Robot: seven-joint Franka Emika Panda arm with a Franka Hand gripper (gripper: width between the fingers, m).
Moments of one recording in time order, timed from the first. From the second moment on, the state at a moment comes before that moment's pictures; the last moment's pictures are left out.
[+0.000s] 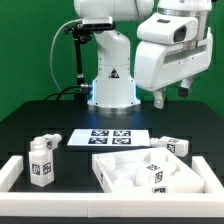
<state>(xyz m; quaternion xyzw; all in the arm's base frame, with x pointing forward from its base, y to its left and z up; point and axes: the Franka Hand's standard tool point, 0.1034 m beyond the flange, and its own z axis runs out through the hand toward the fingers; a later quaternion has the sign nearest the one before) 0.529 0.093 0.145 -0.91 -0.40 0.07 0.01</state>
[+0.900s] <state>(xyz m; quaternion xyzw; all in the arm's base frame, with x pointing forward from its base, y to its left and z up) 0.520 0.050 0.115 -0.83 -0.55 0.04 0.03</state>
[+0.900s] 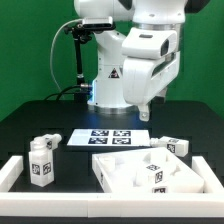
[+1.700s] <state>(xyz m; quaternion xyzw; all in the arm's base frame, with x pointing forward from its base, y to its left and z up) 0.507 0.013 0.055 -0.79 -0.62 0.00 0.04</state>
